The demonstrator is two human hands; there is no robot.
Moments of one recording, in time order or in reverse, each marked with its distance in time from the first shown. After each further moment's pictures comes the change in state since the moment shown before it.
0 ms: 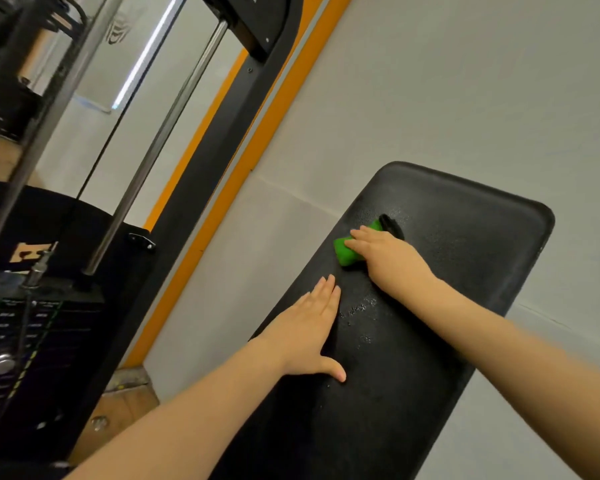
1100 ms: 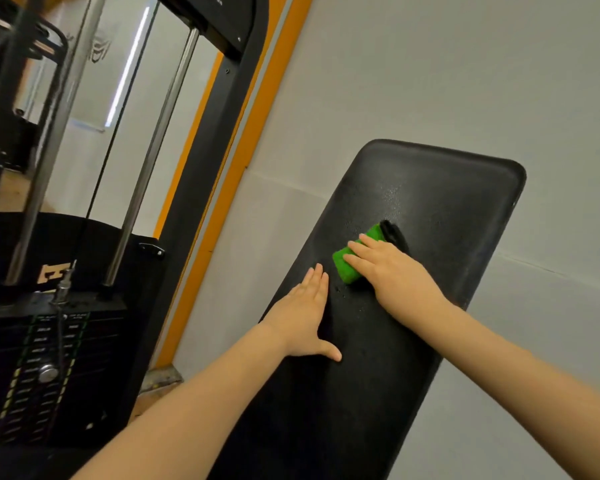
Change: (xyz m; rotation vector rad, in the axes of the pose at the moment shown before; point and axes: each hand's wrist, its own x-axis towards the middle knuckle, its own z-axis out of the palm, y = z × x) left_hand -0.013 0.012 -0.007 0.059 -0.102 -0.100; right_hand -0.072 -0.017 0.010 -0.107 0.134 -0.099
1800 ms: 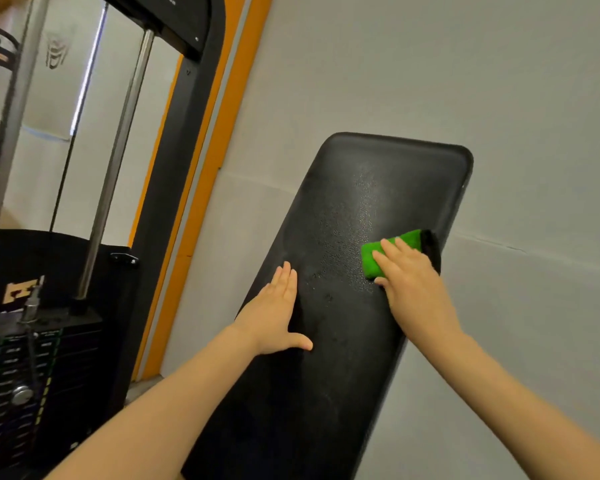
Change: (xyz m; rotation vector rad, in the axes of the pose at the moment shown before) left_hand -0.002 0.002 0.007 0.024 -0.029 -0.058; right_hand -0.069 0.012 0.019 0.108 0.249 0.380
